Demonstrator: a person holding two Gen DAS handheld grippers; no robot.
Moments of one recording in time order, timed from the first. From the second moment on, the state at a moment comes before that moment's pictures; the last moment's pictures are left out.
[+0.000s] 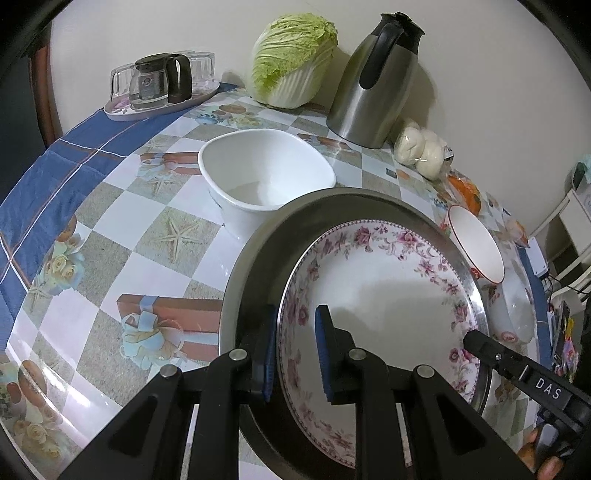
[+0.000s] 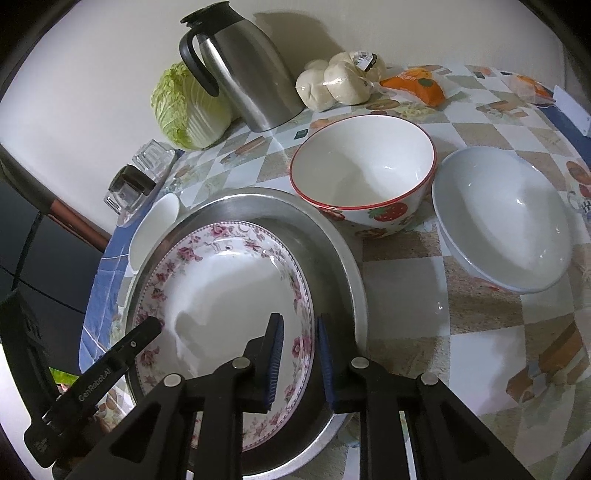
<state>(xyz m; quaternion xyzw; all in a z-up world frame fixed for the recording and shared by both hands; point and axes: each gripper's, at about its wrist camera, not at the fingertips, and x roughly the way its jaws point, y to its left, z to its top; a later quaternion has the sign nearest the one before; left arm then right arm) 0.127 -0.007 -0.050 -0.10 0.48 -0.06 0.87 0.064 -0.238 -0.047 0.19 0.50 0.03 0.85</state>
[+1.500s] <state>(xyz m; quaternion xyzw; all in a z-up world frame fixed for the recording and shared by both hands) 0.109 0.006 -0.014 -0.08 0.40 0.01 0.91 0.037 -0.215 0.006 0.08 0.43 0.03 0.90</state>
